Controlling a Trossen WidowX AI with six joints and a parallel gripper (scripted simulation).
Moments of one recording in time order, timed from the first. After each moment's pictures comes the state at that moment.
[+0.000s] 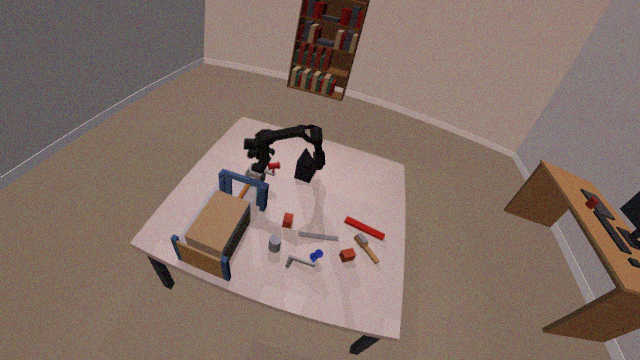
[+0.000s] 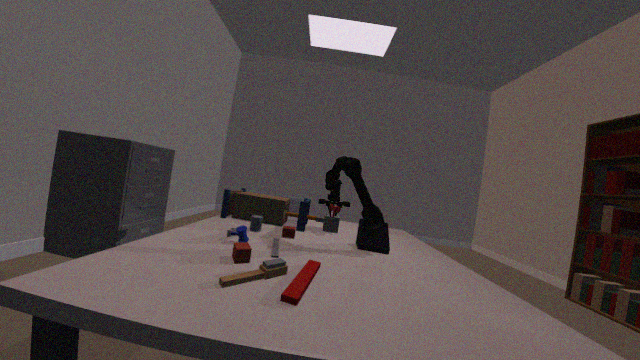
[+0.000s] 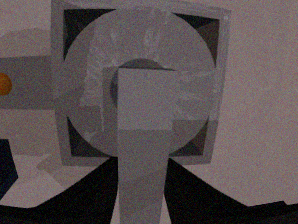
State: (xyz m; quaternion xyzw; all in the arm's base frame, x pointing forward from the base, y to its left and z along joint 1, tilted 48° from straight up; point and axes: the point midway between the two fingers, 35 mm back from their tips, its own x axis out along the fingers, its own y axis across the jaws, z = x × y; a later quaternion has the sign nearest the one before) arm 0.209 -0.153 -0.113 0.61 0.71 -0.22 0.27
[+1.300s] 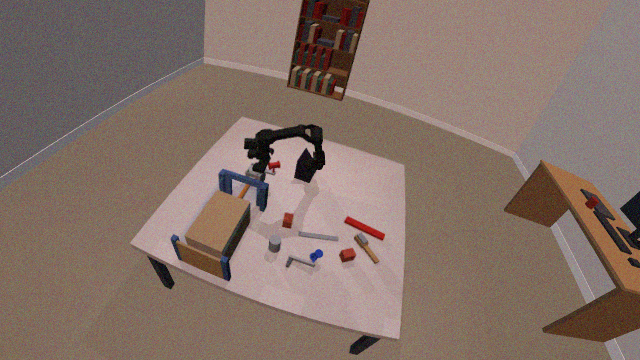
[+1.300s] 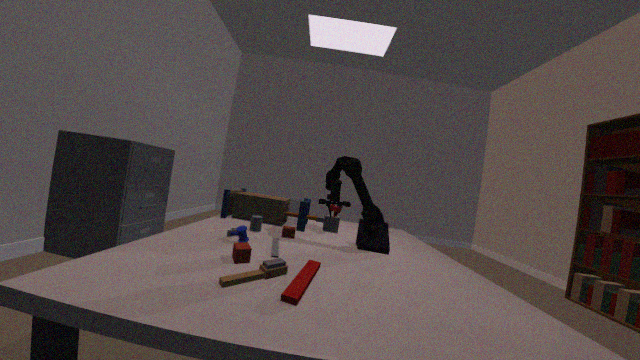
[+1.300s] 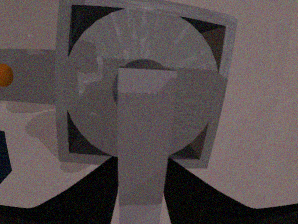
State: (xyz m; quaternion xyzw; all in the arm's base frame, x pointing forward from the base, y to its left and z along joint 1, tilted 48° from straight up) arm 0.207 -0.154 -0.113 0.61 0.71 -0.20 0.29
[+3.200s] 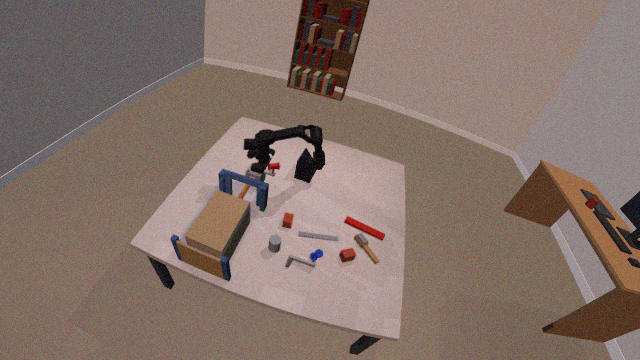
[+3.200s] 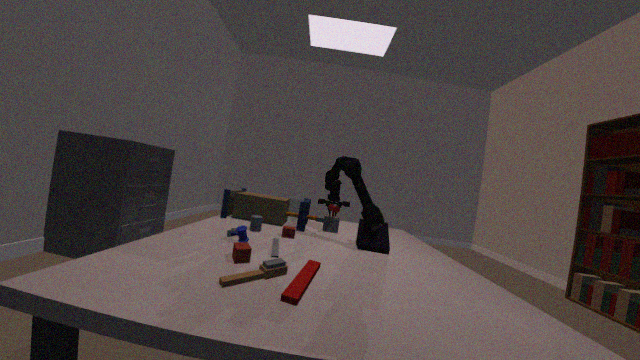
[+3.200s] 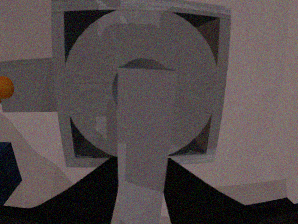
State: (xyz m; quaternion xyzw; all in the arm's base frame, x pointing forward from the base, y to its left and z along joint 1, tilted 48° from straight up) arm 0.211 -0.153 -0.112 0.62 0.70 -0.23 0.26
